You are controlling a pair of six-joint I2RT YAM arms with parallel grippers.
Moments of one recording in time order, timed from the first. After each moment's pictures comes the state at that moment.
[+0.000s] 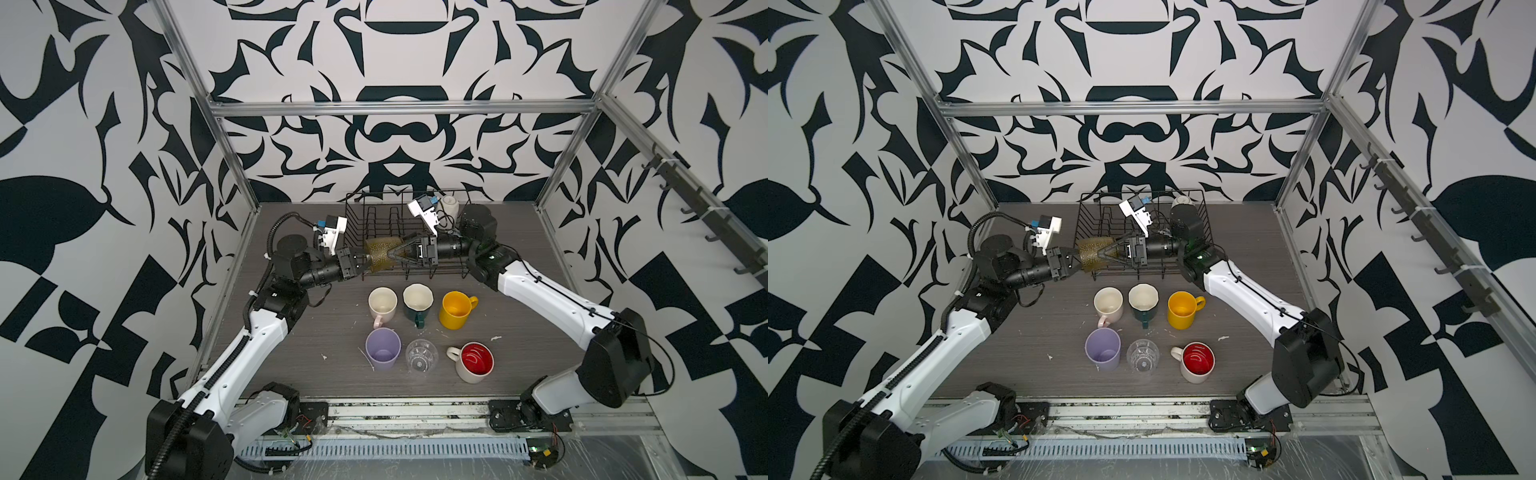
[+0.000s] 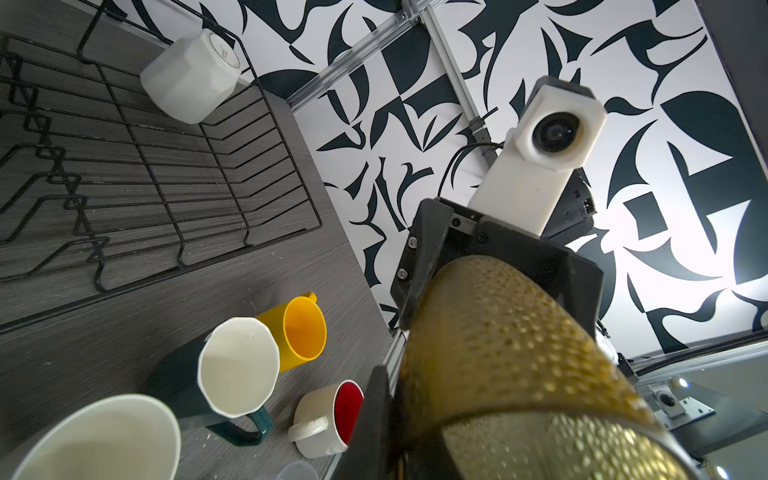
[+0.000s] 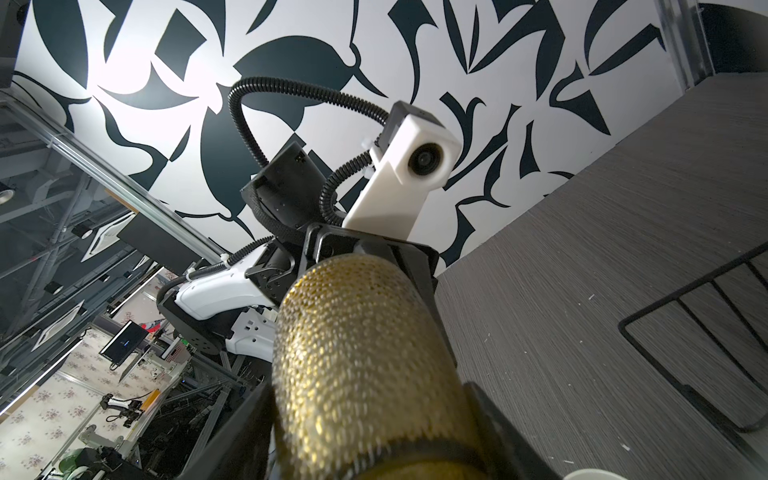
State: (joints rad) left arm -0.36 1.07 0.83 0.14 0.86 -0.95; right arm 0.57 1.50 1.21 0.24 -1.10 0.69
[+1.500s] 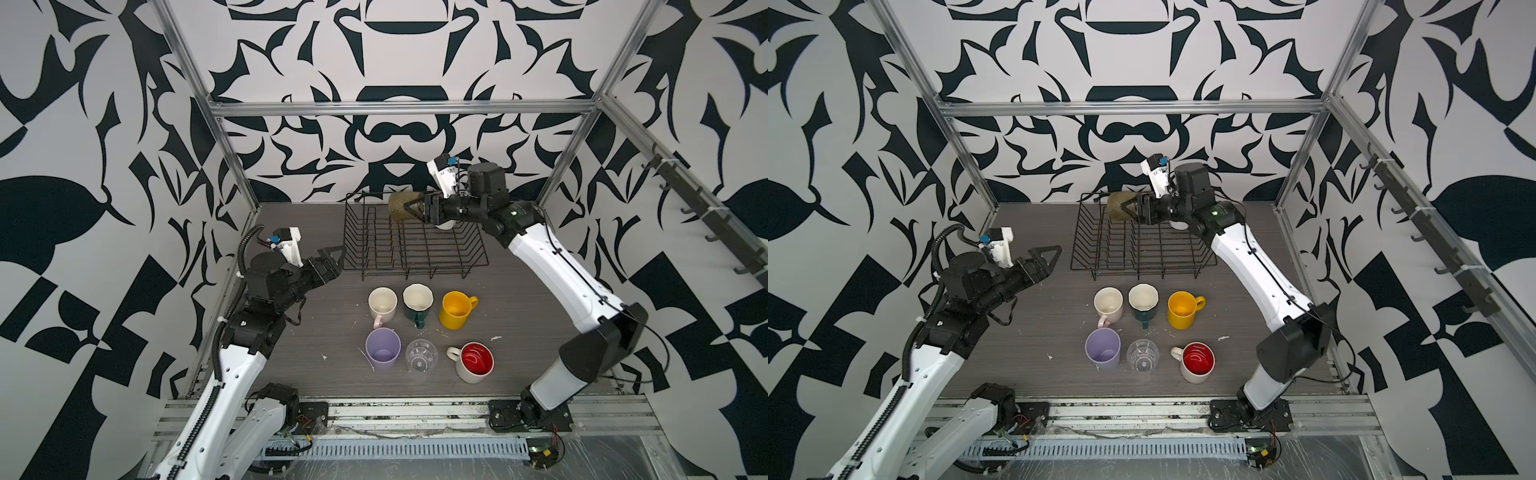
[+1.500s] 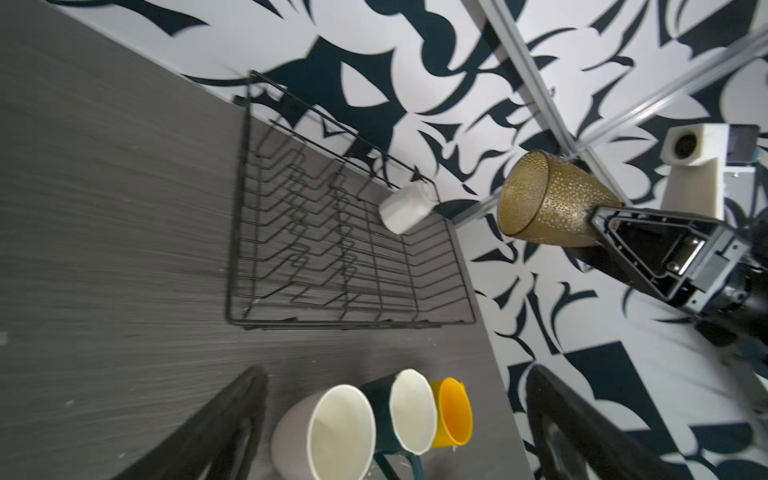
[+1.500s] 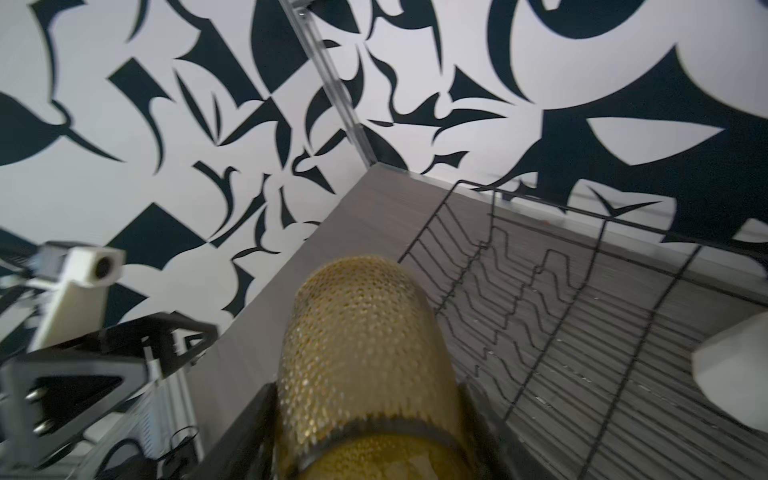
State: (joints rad) left arm -0.25 0.78 0.82 -0.33 0.27 -0.70; right arm 0.46 1.70 1.82 -0.58 -0.45 0.22
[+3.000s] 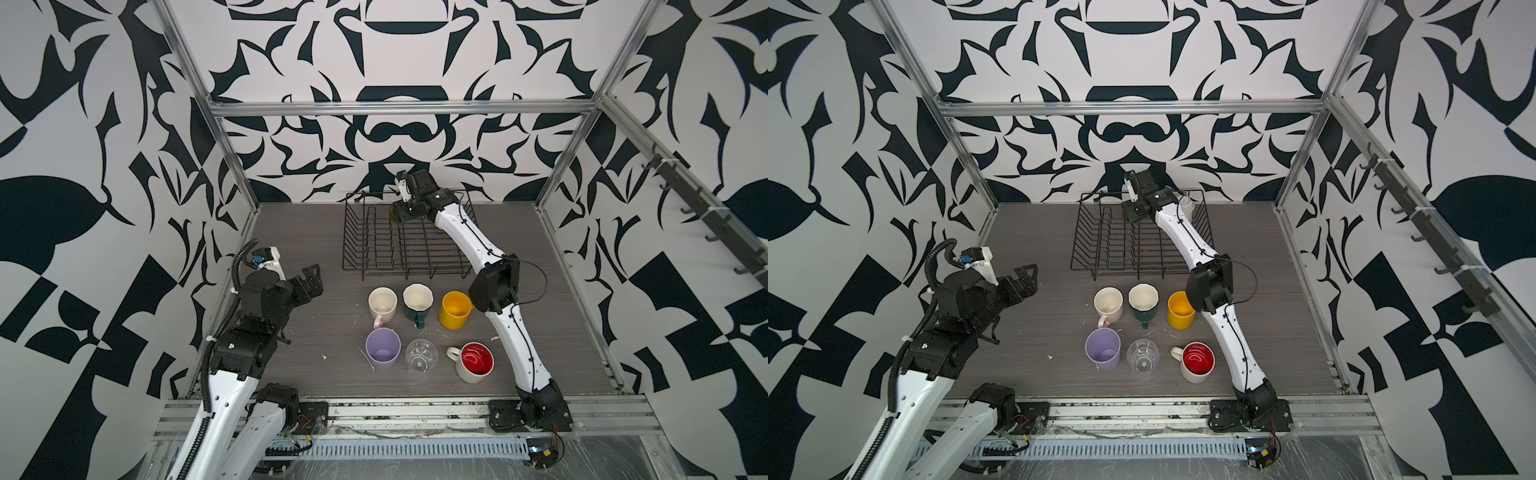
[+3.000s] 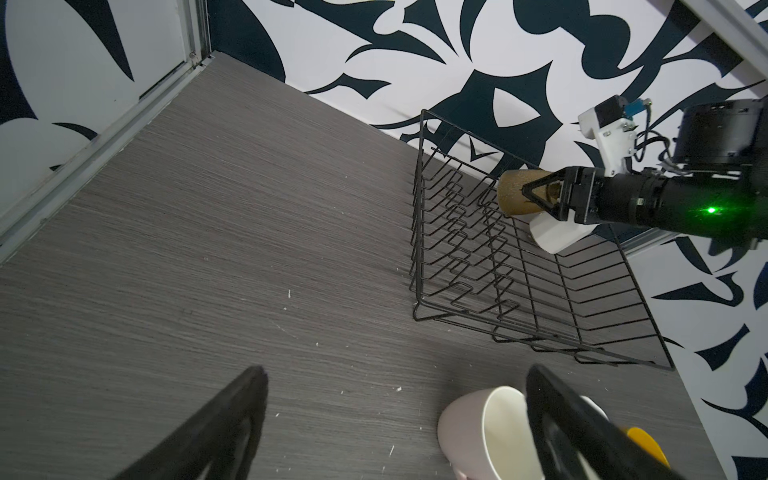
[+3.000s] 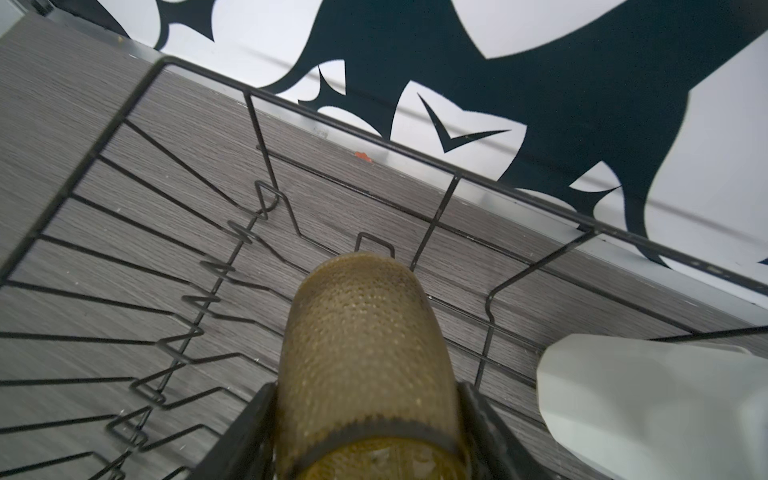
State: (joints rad) left arm -0.24 0.65 0.79 -0.57 -0.06 -0.51; right arm 0.50 2.55 2.65 -0.87 0.02 0.04
